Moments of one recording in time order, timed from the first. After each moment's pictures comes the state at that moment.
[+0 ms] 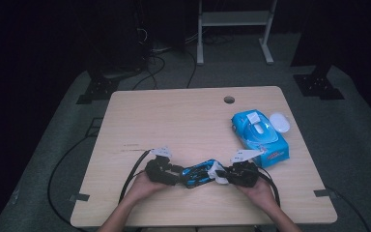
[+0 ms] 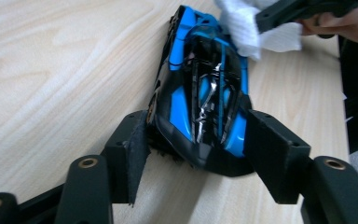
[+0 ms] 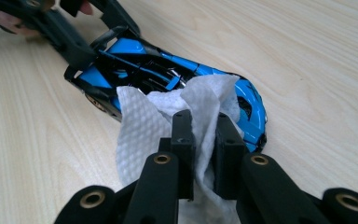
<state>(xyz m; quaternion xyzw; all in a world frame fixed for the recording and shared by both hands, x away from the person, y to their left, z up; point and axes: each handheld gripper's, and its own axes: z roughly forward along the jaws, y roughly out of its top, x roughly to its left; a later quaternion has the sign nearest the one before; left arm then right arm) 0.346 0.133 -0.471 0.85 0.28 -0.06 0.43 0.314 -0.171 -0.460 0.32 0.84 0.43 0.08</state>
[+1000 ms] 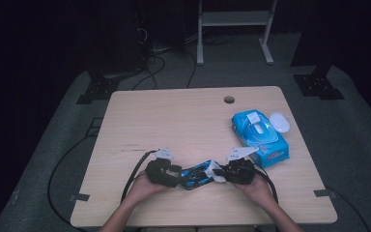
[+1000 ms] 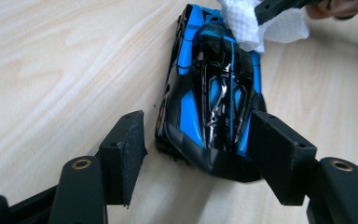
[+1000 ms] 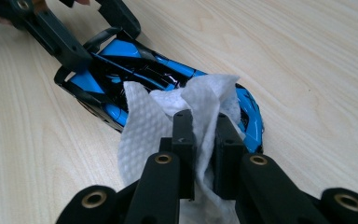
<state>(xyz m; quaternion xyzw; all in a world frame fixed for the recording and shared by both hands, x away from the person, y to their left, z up) 0.339 0.136 -0.465 0.86 0.28 -0.03 0.42 0.322 -0.163 -0.458 0.30 0.85 0.42 0.08</state>
